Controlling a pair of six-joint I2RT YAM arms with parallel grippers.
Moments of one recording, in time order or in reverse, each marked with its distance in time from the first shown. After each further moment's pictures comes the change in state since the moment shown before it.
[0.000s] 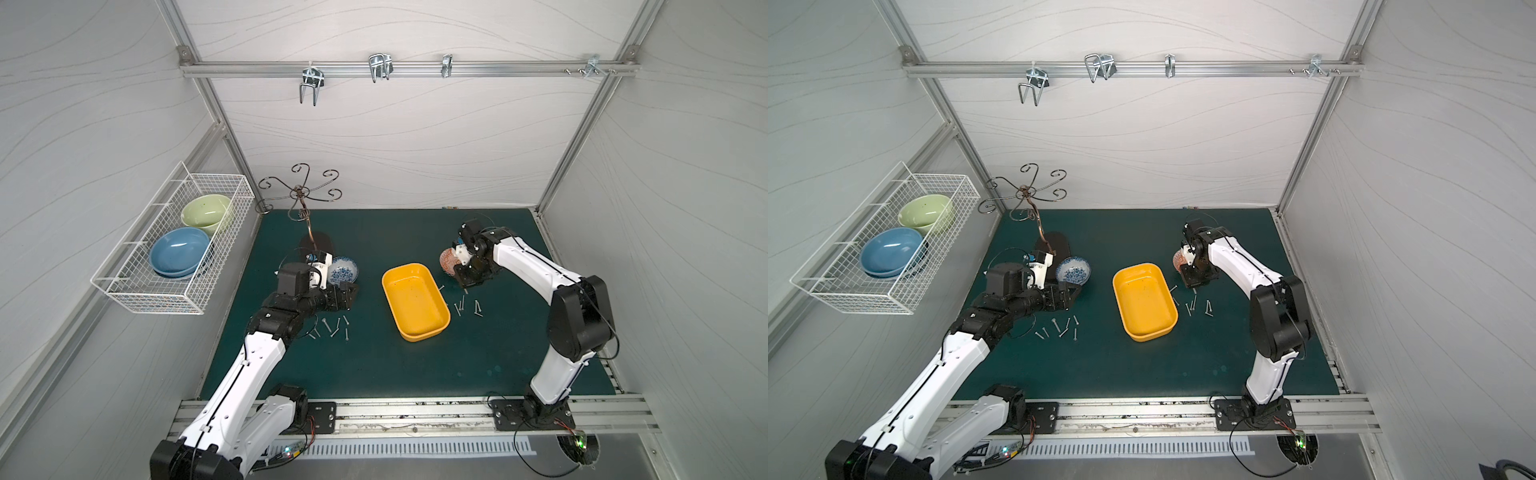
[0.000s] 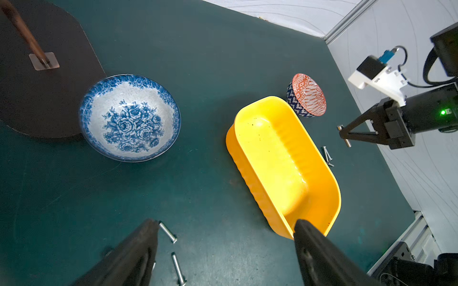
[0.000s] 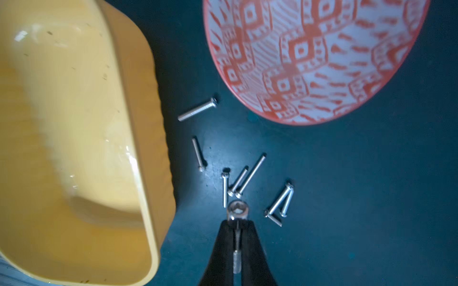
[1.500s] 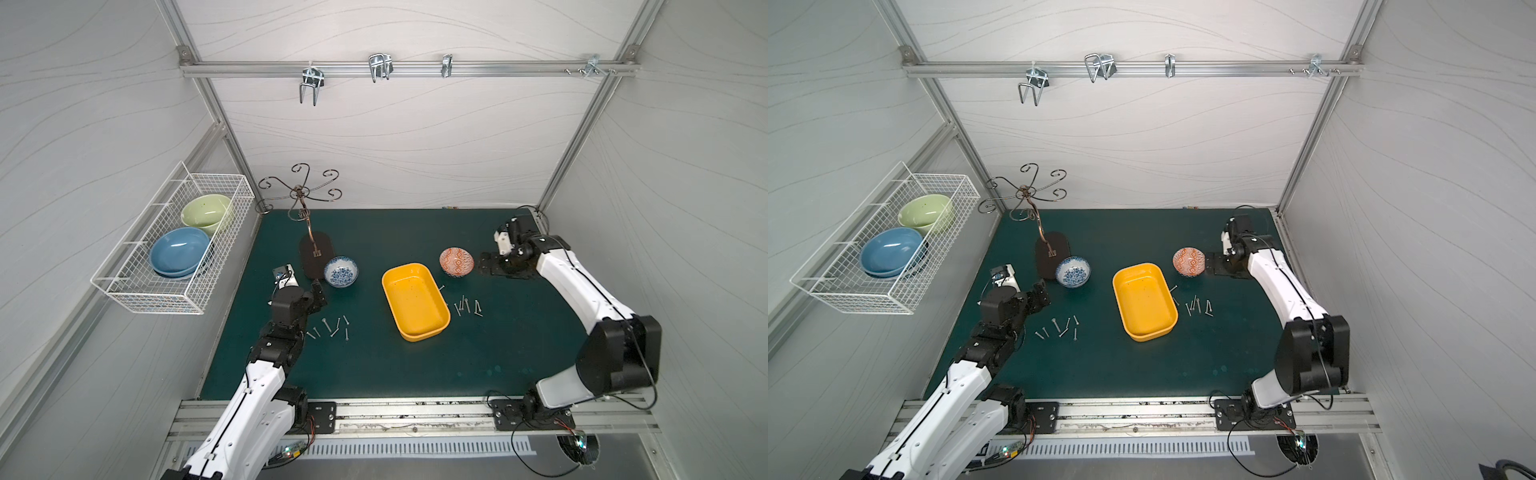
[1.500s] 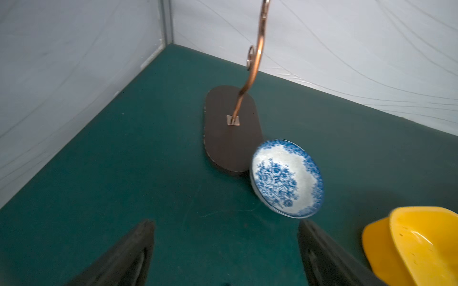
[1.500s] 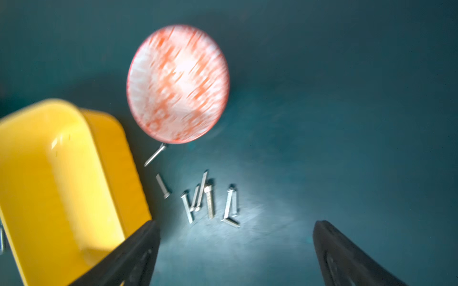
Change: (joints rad) left arm 0.046 -0.180 -0.301 0.327 -0.704 -0.077; right arm -0.287 -0.305 -0.136 0.167 0.029 0.093
